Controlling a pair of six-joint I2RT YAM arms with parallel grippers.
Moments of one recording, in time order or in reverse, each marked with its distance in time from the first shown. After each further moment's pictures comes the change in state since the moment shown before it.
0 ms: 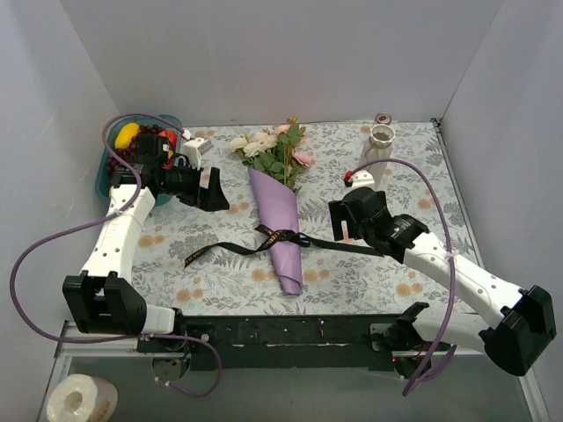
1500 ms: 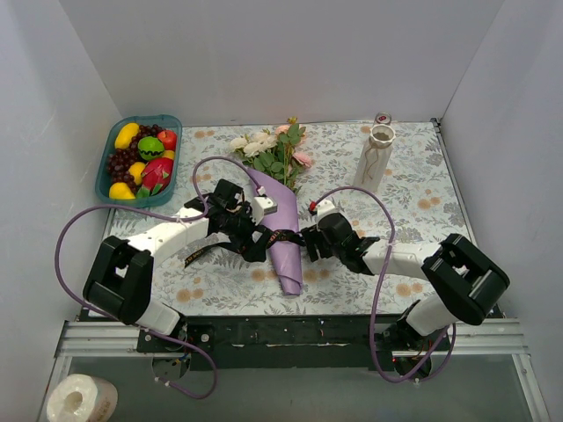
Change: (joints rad) left arm -0.476 0.118 -0.438 0.420 -0.156 0.132; right arm 0.083 0.341 -0.347 0.783 -0.200 -0.119
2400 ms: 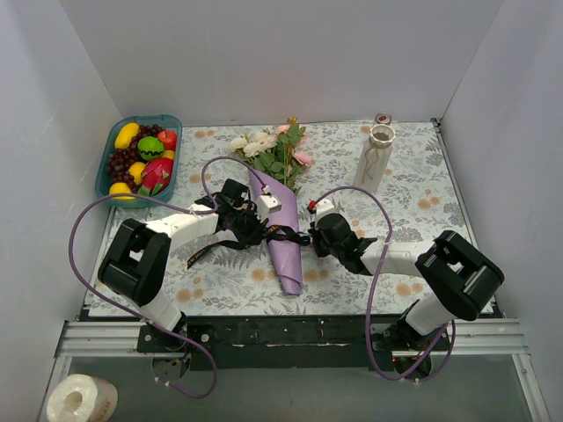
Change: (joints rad) left arm -0.001 0.140 -0.008 0.172 -0.085 0.051; right arm 0.000 0.046 -0.006 0.101 -0.026 0.024
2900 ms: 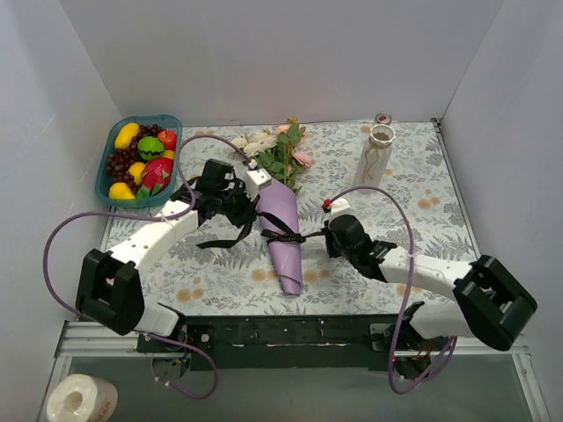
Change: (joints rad) left arm 0.036 -0.190 0.123 -0.122 -0.022 -0.051; right arm -0.007 -0.208 -0.044 -0.174 0.079 0.037
